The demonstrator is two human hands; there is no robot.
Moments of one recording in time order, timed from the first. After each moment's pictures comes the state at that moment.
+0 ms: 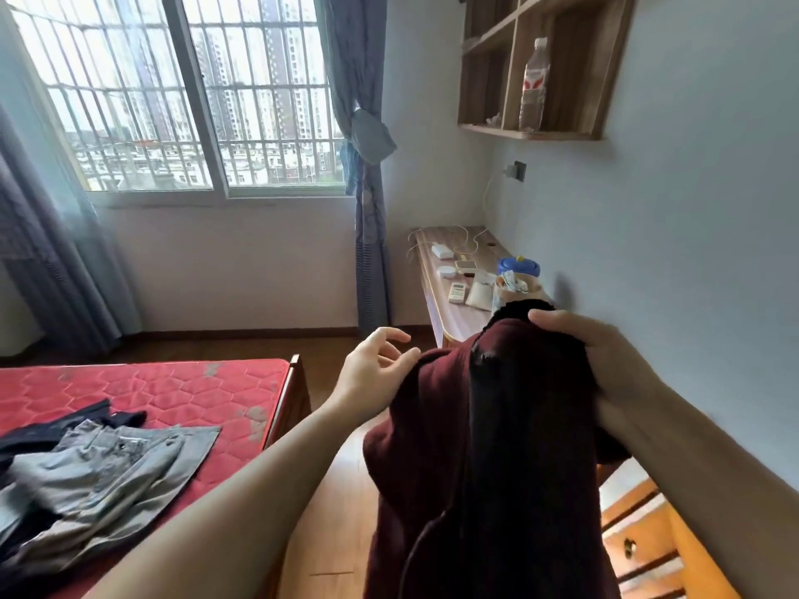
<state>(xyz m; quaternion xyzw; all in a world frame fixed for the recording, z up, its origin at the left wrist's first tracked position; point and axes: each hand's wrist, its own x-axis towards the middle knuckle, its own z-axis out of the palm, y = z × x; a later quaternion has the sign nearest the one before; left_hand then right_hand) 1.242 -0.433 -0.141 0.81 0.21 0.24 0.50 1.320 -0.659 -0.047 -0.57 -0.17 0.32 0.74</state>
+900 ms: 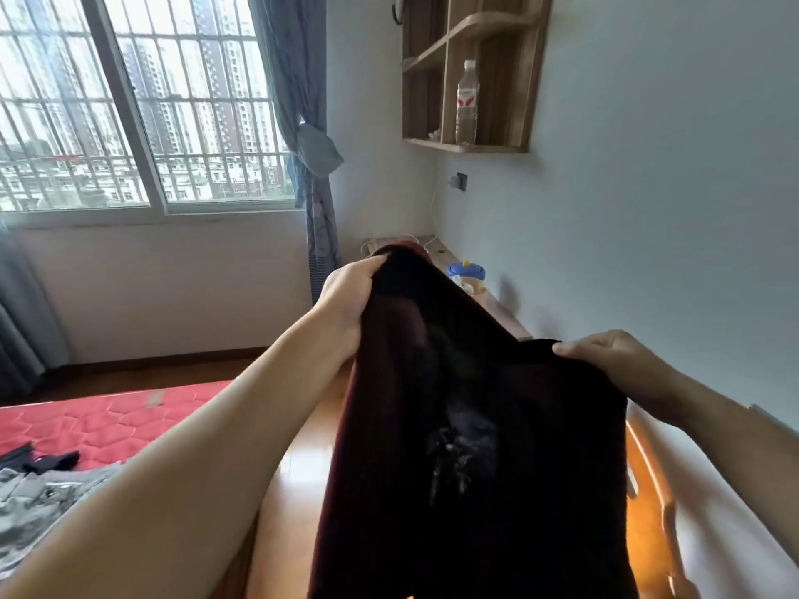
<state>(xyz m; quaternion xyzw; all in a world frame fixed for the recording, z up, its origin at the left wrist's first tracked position) 1.271 -0.484 -0.025 0.54 0.20 0.25 0.78 1.377 -0.761 -0.067 -0.82 -0.25 0.16 0.48</state>
